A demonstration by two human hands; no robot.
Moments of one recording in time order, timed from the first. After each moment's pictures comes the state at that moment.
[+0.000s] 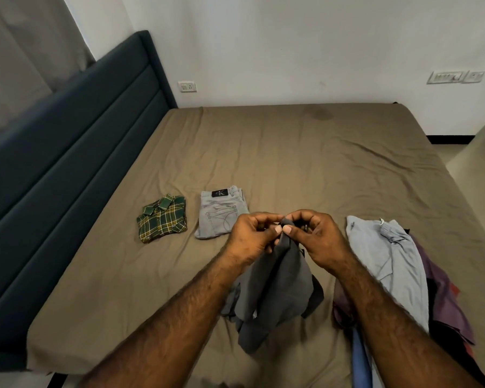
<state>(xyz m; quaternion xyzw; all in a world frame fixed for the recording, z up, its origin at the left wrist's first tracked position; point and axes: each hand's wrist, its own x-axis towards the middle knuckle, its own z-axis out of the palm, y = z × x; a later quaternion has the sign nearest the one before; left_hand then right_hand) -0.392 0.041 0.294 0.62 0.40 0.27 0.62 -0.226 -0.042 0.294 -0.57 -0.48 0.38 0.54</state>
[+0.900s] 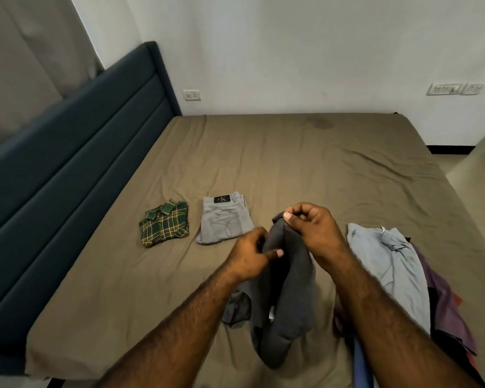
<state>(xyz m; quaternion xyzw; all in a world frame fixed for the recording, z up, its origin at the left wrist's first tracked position) -0.415 0.034 0.272 0.74 0.45 0.14 0.47 -0.240 -0.022 0.308 -0.63 -0.39 0.39 0.56</state>
